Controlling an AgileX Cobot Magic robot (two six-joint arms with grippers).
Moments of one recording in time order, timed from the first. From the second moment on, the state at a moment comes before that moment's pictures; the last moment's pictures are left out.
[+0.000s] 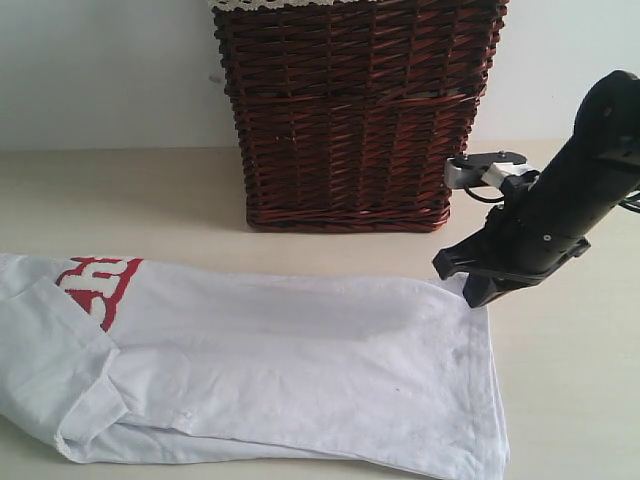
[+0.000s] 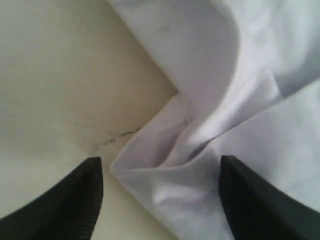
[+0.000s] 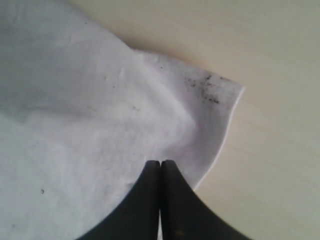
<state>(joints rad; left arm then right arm) 0.26 1.76 -0.83 -0.24 0.51 0.07 0.21 1.83 -1.05 0.38 0.71 -0.39</state>
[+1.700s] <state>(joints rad) 0.26 1.99 -1.08 -0.56 0.60 0.55 0.21 1.83 -1.05 0.46 0.71 -0.44</state>
